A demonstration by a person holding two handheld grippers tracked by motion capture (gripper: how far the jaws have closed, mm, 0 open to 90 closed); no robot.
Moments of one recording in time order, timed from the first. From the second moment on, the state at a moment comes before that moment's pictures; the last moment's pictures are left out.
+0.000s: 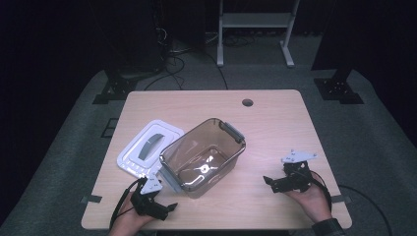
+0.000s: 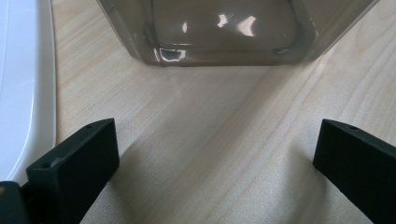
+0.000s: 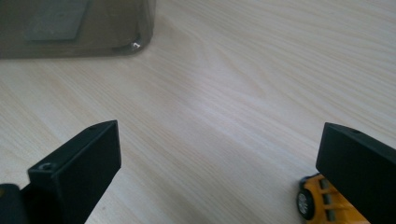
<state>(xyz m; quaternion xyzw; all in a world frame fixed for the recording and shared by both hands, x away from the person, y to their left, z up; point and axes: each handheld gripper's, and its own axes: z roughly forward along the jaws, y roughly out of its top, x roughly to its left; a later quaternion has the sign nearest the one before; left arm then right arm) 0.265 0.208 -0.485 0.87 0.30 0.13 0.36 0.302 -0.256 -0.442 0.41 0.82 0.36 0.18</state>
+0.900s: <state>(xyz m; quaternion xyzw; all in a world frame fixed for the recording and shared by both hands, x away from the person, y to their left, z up) 0.265 0.208 -0.485 0.87 0.30 0.13 0.36 0.307 -0.313 -0.441 0.47 0.79 0.35 0.19</state>
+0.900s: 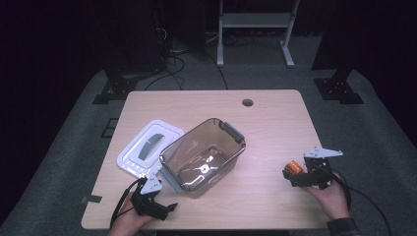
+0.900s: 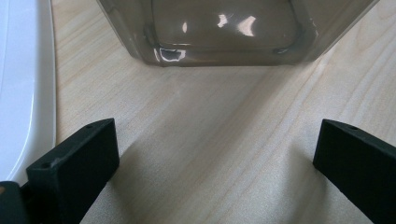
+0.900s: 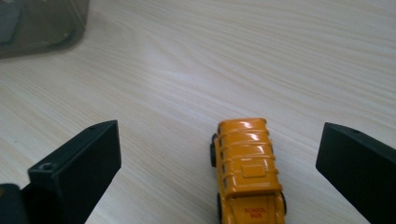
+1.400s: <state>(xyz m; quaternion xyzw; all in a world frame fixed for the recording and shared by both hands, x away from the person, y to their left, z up) 0.265 0.207 -0.485 0.87 0.30 0.13 0.36 0.315 -0.330 -0.452 0.48 0.79 0.34 0.18</state>
